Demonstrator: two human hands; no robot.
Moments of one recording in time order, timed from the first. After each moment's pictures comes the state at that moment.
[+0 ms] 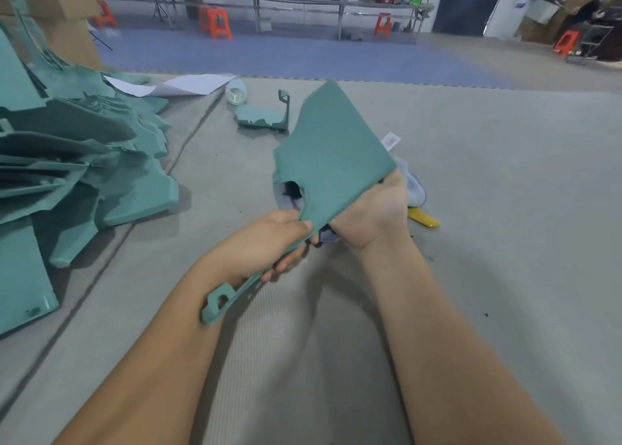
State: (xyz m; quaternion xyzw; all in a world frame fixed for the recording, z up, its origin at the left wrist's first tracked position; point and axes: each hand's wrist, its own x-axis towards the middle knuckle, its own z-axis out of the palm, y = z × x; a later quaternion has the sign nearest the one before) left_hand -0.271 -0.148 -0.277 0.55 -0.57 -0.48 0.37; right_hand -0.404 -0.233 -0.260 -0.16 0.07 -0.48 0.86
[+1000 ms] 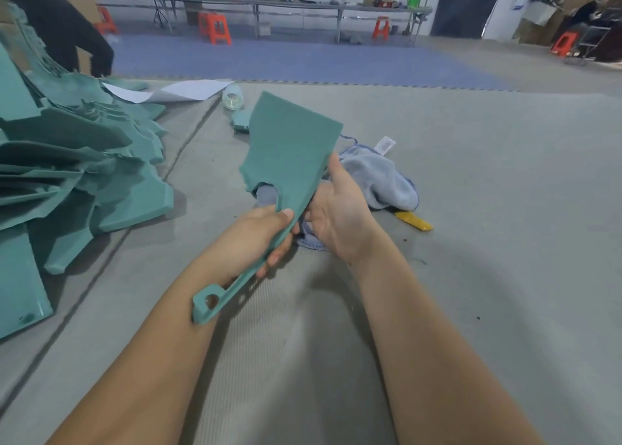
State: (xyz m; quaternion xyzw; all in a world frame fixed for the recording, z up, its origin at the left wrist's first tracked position) left_hand -0.270 -0.151 -0.273 0.57 -0.51 -0.46 0.45; right_hand -0.391 -0.227 -0.259 -0.45 0.25 -0.31 0.80
